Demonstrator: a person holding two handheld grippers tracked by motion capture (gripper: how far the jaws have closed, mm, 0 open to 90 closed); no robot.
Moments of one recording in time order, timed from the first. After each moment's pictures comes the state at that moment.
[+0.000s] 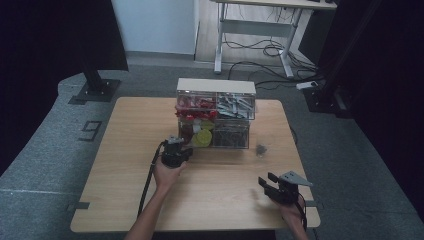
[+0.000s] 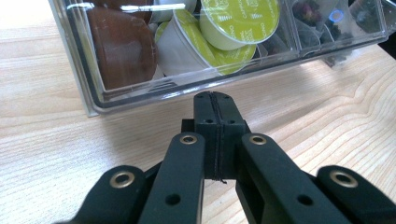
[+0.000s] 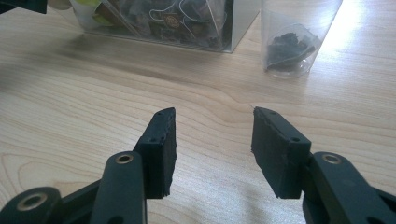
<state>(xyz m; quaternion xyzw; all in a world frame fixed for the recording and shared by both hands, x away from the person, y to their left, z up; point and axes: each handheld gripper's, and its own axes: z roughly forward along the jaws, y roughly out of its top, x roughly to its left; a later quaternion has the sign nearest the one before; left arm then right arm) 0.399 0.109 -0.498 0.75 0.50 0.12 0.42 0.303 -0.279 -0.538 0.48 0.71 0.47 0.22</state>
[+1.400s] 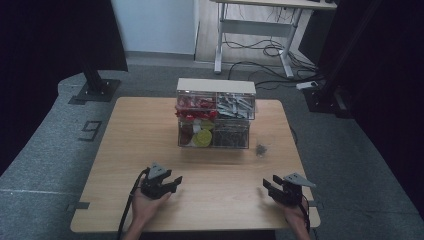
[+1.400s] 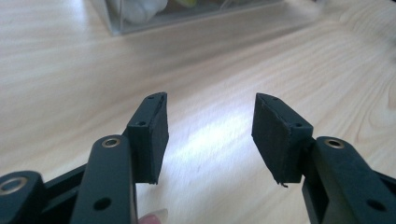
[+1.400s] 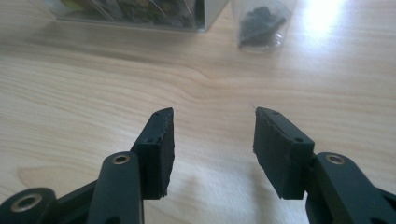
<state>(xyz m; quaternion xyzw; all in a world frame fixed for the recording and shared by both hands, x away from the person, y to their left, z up) 0.305 0.162 -0.526 0.77 0.45 0.16 0.42 0.302 -0.296 -0.550 0.51 0.70 0.44 0.22</state>
